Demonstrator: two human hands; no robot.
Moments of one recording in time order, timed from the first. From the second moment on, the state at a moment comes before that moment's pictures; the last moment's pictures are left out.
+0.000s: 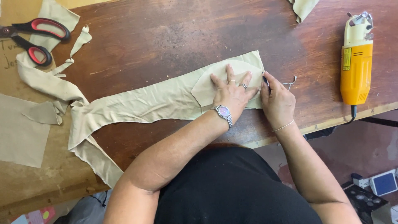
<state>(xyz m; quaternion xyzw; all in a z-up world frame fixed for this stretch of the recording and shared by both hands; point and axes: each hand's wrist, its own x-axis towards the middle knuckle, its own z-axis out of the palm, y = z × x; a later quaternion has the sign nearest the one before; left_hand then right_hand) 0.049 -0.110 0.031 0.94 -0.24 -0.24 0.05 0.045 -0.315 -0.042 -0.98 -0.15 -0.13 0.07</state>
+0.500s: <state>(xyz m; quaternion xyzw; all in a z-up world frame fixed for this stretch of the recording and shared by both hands) 0.049 -0.109 0.032 0.94 -0.24 -0.24 0.06 0.007 -0.318 -0.027 -0.98 -0.16 -0.13 -0.02</state>
